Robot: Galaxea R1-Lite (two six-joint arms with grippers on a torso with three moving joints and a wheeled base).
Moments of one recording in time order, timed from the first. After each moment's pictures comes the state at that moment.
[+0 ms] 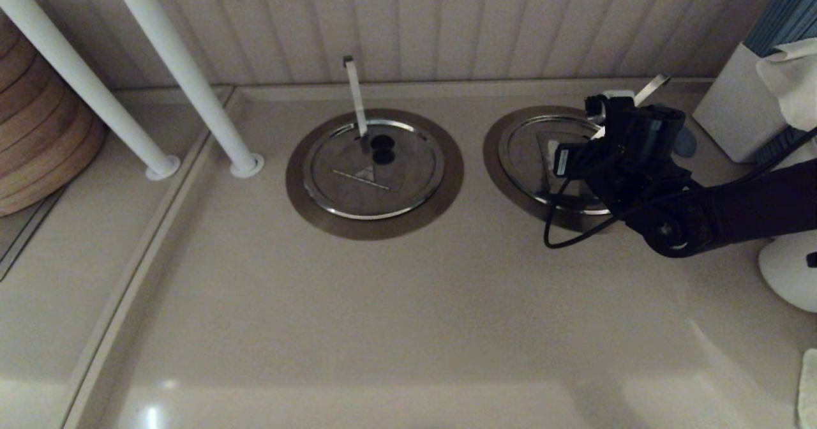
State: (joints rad) left arm 0.00 0.00 0.00 0.00 0.00 -0.02; right arm 0.23 2.04 -1.26 -0.79 -0.36 -0.04
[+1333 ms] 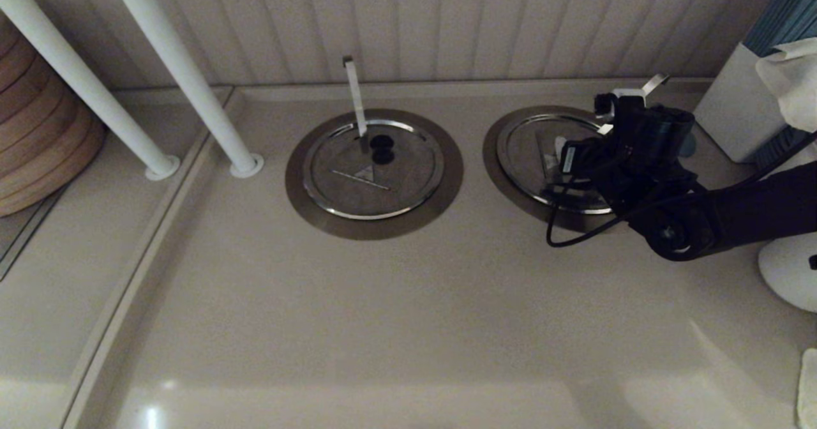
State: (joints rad) left arm 0.00 0.00 0.00 0.00 0.00 -0.02; right arm 0.23 2.03 -1.23 -0.86 -0.37 -0.04
